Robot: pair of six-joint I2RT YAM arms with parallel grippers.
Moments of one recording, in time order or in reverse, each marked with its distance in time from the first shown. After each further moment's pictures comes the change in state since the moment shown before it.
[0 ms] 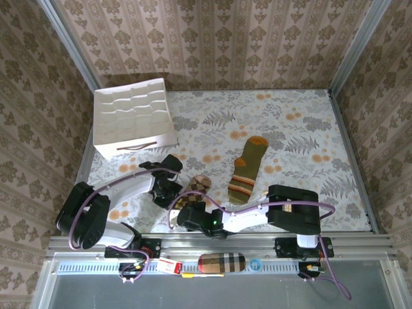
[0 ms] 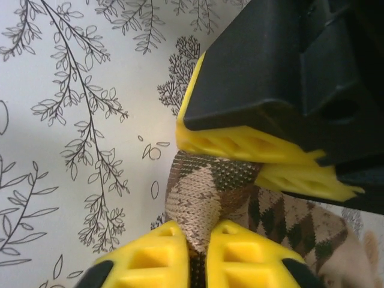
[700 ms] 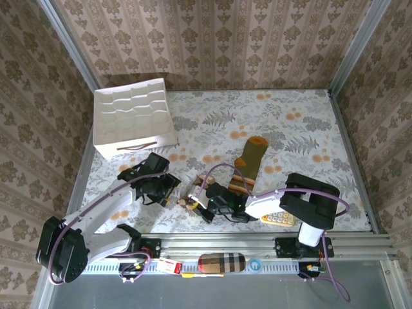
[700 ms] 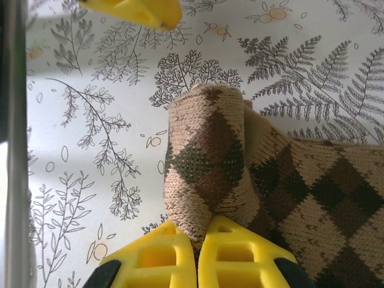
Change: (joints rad) left arm 0.046 -0.299 -0.046 0.067 -0.045 0.118; right arm -0.280 -0.135 -0.321 0.375 -0.649 0.456
